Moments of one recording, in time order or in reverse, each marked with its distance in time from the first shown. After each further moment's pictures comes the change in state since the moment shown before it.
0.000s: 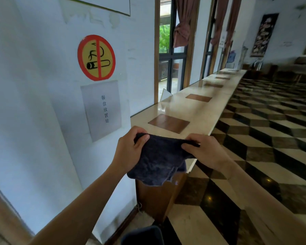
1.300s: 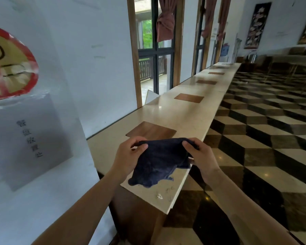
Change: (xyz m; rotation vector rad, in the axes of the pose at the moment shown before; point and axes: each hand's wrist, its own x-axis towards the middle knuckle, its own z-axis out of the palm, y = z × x) left_hand 0.196 -0.069 0.233 -0.212 -0.114 -0.194; right_hand 0.202 0.228 -0.021 0.851 0.251 0.323
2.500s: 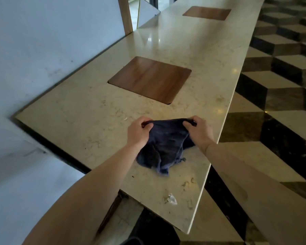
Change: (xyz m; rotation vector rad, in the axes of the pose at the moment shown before) left_hand 0.143 -0.374 0.172 0.241 -0.077 -0.420; right_hand 0.254 0.324 0.032 -0.555 0.069 0.259
